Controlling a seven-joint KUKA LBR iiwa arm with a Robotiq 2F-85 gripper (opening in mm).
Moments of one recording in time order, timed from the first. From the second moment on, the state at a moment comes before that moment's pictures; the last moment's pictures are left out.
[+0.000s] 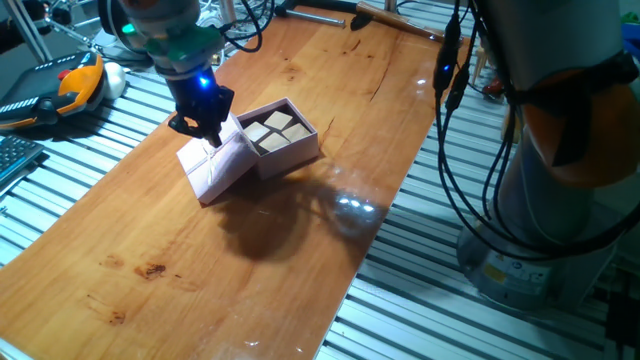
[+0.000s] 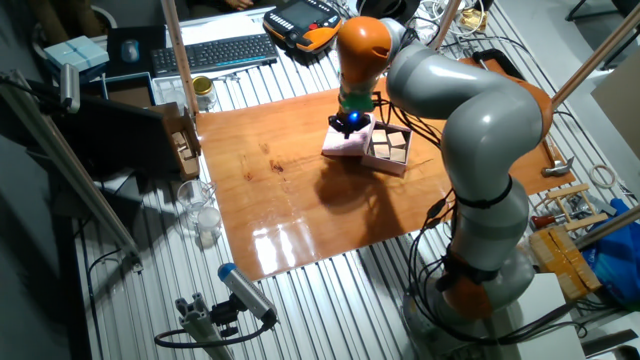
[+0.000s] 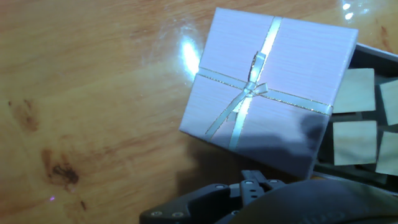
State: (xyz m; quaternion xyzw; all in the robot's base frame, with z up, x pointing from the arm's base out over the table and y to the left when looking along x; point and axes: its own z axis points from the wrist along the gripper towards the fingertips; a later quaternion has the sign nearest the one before) arm 0.558 0.109 0.174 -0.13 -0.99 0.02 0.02
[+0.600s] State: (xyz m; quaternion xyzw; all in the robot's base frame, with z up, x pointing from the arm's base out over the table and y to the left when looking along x) arm 0.558 0.109 0.174 -0.05 -1.00 0.05 0.01
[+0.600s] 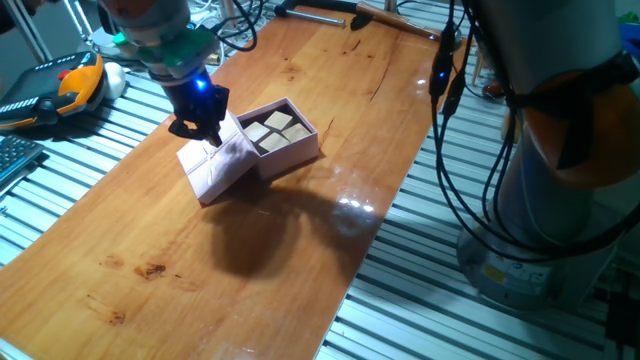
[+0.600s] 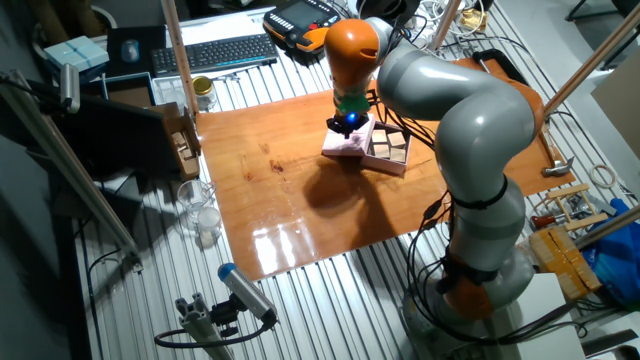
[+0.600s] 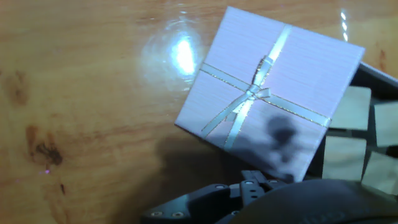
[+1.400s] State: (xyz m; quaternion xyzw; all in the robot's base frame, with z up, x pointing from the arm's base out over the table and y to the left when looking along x) arm 0.573 0.118 0.154 -0.09 -1.00 0.03 0.00
